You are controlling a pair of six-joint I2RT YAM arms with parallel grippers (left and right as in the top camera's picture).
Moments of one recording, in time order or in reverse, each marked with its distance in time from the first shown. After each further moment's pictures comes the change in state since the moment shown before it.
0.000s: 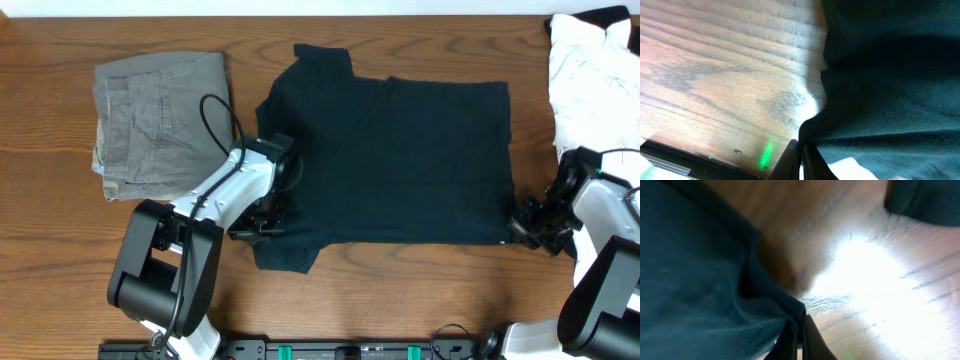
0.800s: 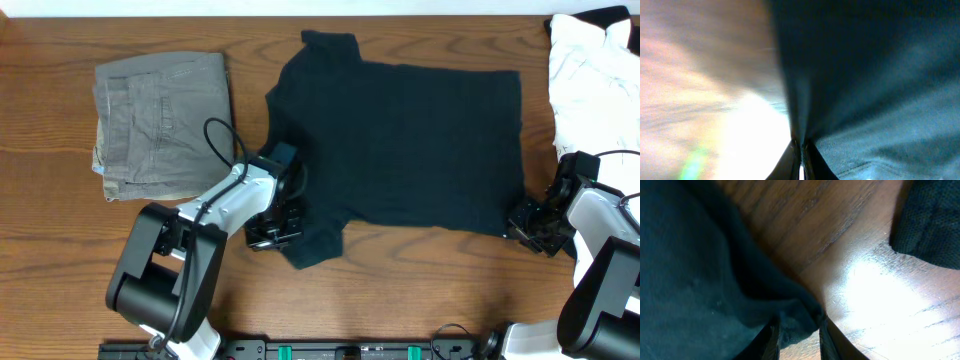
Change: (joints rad) left arm -0.016 -0.013 -0.137 0.209 0.207 -0.085; right arm -0.001 -0.007 -0.109 0.194 0.019 -0.001
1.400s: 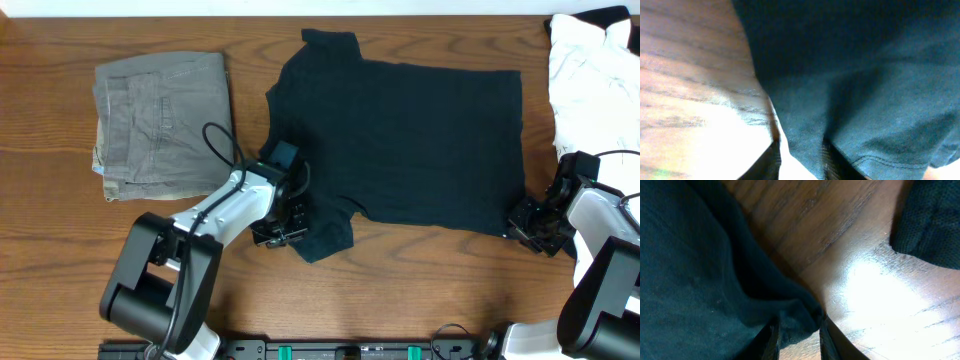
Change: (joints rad) left arm -0.023 -0.042 -0.042 0.171 0.116 -0.068; right arm 0.000 0.000 0.000 0.000 0.000 0.000
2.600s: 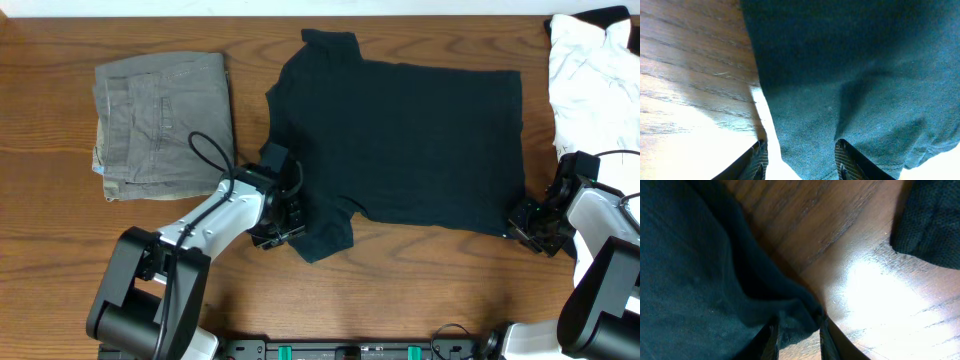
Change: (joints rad) left arm 0.037 -0.078 -0.080 0.109 0.035 -0.058; right arm 0.000 0.000 0.000 -0.001 0.000 0.000
